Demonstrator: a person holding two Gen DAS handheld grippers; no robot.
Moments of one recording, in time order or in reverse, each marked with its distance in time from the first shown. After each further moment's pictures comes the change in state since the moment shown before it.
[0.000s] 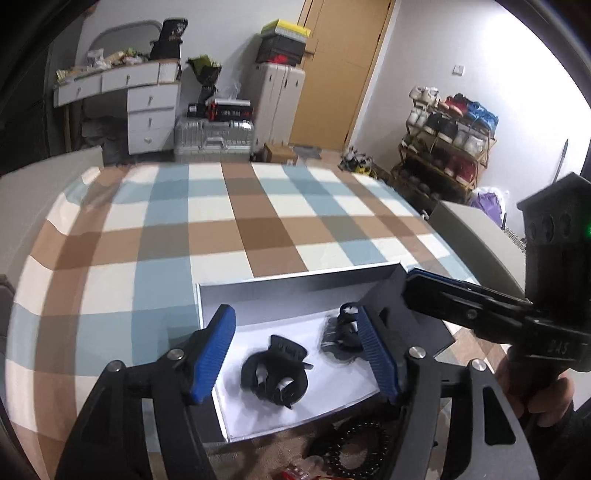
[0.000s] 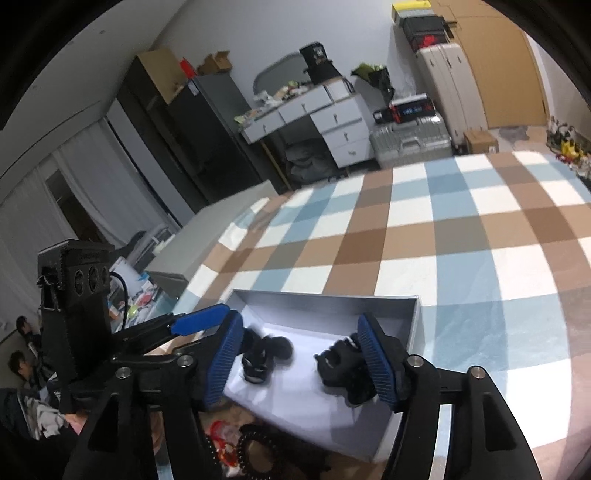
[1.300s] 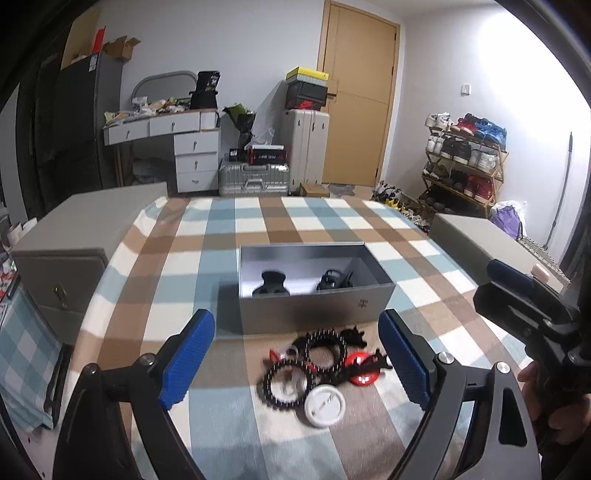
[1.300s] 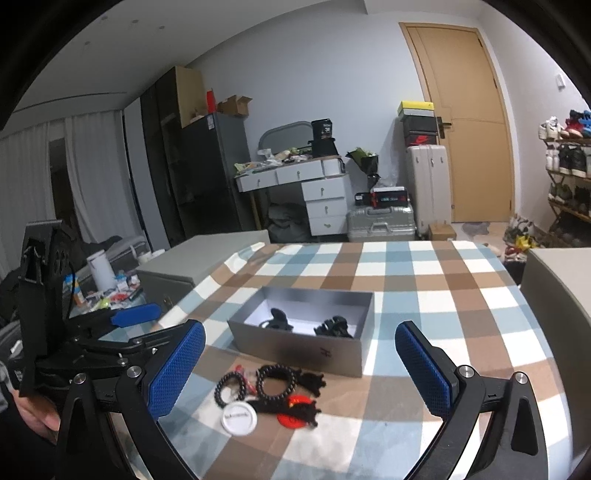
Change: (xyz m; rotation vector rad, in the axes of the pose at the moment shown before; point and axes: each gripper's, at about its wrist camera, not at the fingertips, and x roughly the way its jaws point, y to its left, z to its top) left arm -0.088 -0.041 -0.067 0.012 -0.150 0.199; right arm -0.125 0.081 -0.084 -0.240 -0.248 -0.224
